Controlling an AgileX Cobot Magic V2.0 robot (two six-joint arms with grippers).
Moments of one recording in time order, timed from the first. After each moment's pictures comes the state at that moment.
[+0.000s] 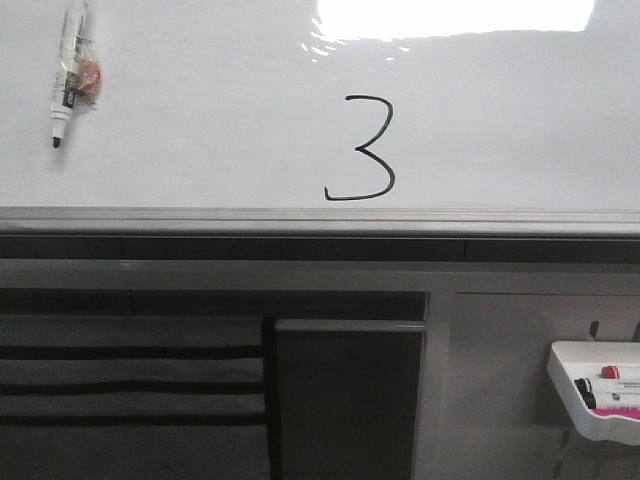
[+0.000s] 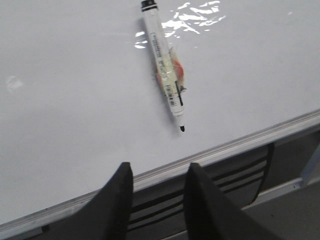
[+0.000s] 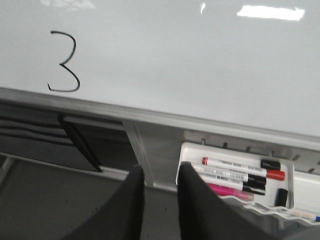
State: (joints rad) left arm -0.24 0.84 -0.78 -0.02 0.55 0.20; right arm 0.42 0.57 -0.80 -0.16 0.84 0.25
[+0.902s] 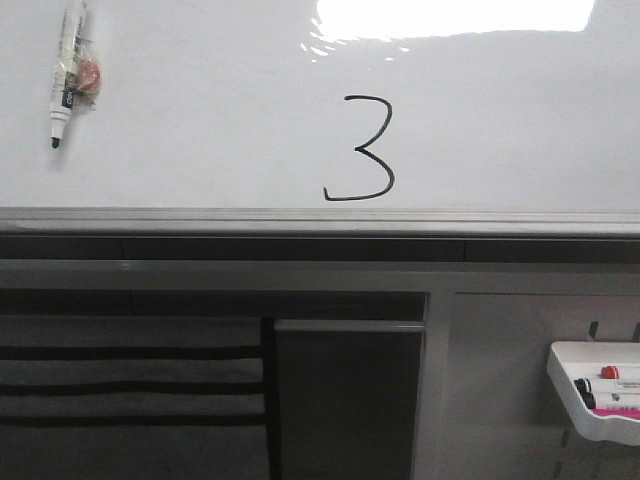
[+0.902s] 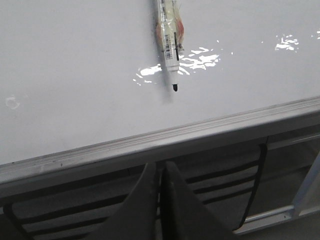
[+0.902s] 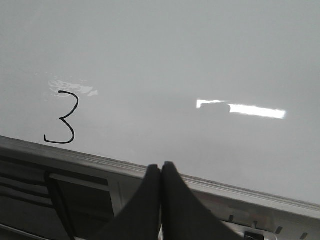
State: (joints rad) left arm -0.24 0.56 -0.32 -0.10 0.18 0.16; right arm 0.42 0.32 -0.58 -0.32 0.59 0.26
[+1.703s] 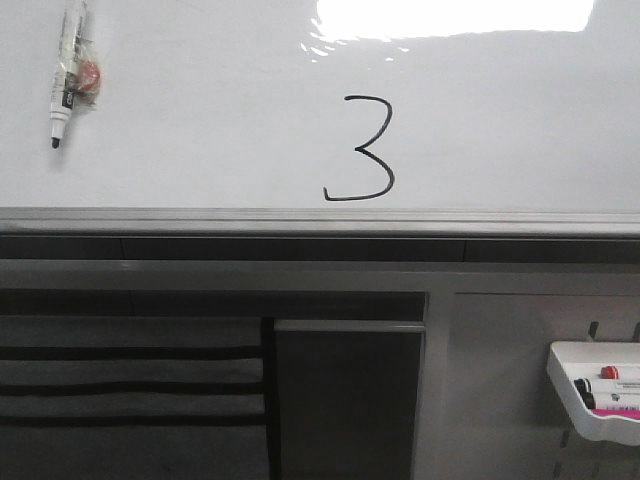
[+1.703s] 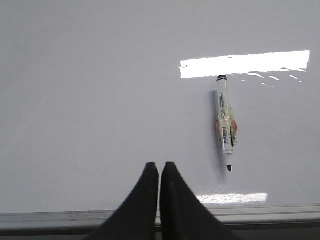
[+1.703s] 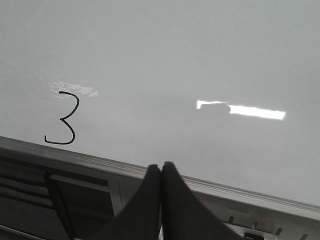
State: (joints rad) left arm -0.08 0.00 0.00 -0.15 -0.08 0.16; right arm 0.42 0.32 -0.58 -0.32 0.59 0.26
